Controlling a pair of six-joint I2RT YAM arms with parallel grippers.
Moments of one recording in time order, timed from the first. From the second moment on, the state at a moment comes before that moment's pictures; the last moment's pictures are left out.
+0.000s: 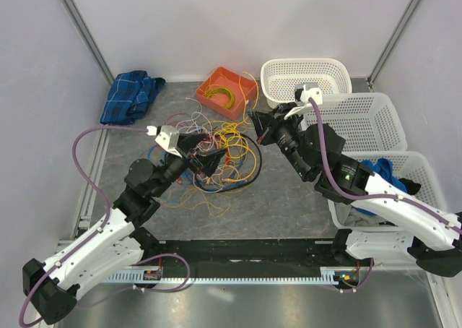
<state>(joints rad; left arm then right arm) -0.68 0.72 0.56 0.32 0.07 -0.30 1.06 1.10 1.28 -0.07 0.56 0.41</state>
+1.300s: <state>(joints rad) -0.73 1.11 0.93 0.26 -0.03 -0.18 1.06 1.04 1.25 -0.16 0.54 0.45</state>
